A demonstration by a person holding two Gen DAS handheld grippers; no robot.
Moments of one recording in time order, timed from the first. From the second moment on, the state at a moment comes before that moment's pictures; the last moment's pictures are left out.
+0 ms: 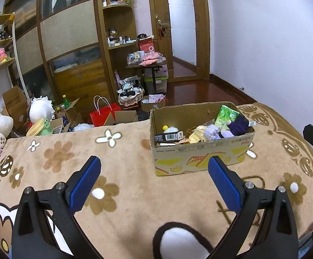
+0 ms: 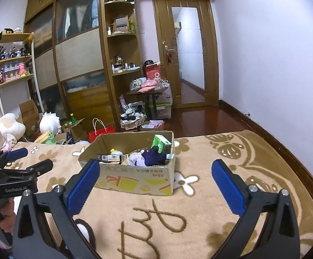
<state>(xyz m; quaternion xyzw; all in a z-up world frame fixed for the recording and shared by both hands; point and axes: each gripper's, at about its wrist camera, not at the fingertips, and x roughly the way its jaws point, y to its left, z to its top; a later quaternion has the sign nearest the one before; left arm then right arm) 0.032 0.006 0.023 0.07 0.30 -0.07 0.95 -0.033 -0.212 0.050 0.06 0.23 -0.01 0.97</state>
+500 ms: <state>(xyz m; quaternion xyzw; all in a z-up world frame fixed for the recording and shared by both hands) 0.029 -0.004 0.022 0.09 0.29 -0.07 0.95 -0.027 -0.213 0.034 0.04 0.24 -0.01 0.97</state>
